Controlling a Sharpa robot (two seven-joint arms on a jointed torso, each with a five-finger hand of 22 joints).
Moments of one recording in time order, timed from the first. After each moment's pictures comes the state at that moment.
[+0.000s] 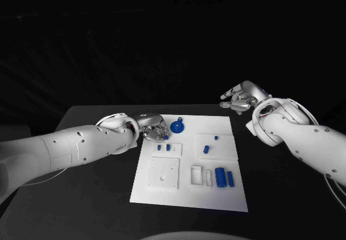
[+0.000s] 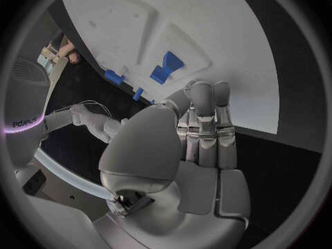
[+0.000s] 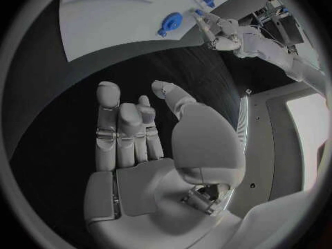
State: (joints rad) left arm 1.24 -0.62 -0.24 1.13 -1.31 -0.26 0.23; left_hand 1.46 0.00 0.35 -0.19 0.05 1.14 0.10 0.06 0.06 1.35 0.04 0.06 0.06 1.43 -0.06 0.87 0.47 0.09 1.24 -0.08 0.33 1.31; right arm 0.96 -0.73 0.43 1.40 -1.47 -0.35 -0.30; right_hand 1.19 -0.19 0.38 -0.14 0.57 1.16 0.07 0.06 0.06 1.25 -0.02 0.99 1.10 1.43 -0.08 1.03 1.12 0.08 1.47 -0.11 0.43 1.31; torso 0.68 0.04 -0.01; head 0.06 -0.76
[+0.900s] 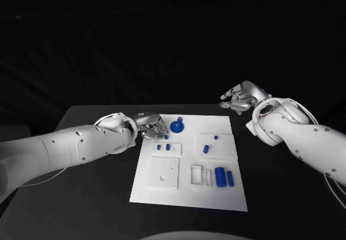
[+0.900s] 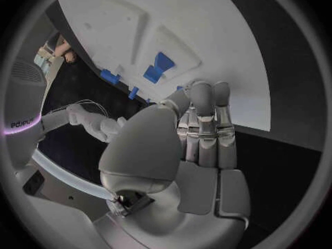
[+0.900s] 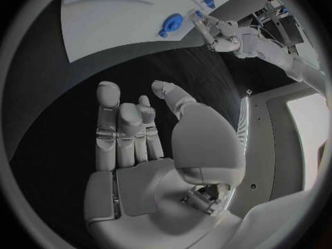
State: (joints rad) left arm 1.24 -0.63 -0.24 1.12 -1.30 -0.28 0.22; left_hand 1.47 -0.01 0.34 -0.19 0.05 1.05 0.10 0.06 0.06 1.35 0.04 0.06 0.06 1.43 -0.06 0.87 0.47 0.09 1.24 -0.08 0.34 1.31; right arm 0.96 -0.73 0.43 1.40 -1.47 -0.34 -0.30; right_hand 1.19 -0.19 0.38 -0.14 0.57 1.16 0.07 0.06 0.06 1.25 -0.02 0.99 1.10 1.43 -0.08 1.03 1.12 0.08 1.47 -0.11 0.43 1.31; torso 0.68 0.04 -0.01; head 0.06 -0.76
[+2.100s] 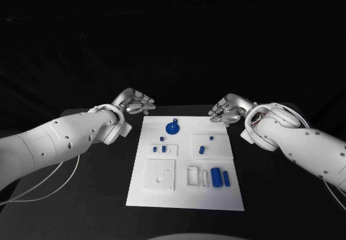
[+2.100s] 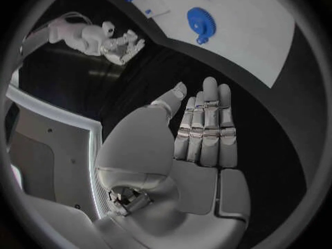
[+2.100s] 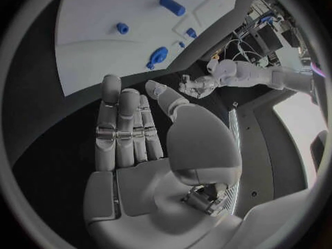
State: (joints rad) left arm 1.26 -0.65 -0.14 1.09 -0.56 -0.41 0.28; left_hand 1.31 -0.04 0.29 -0.07 0.05 1.06 0.13 0.07 0.06 1.21 0.09 0.06 0.06 1.26 0.03 0.41 0.23 0.08 1.07 0.01 0.10 1.13; right arm 0.93 -0.74 0.42 1.40 -1.48 -0.13 -0.17; right_hand 1.24 -0.13 0.41 -0.21 0.34 1.15 0.10 0.06 0.06 1.24 0.06 0.07 0.06 1.36 -0.03 0.83 0.81 0.14 1.47 -0.06 0.17 1.21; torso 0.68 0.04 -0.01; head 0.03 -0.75
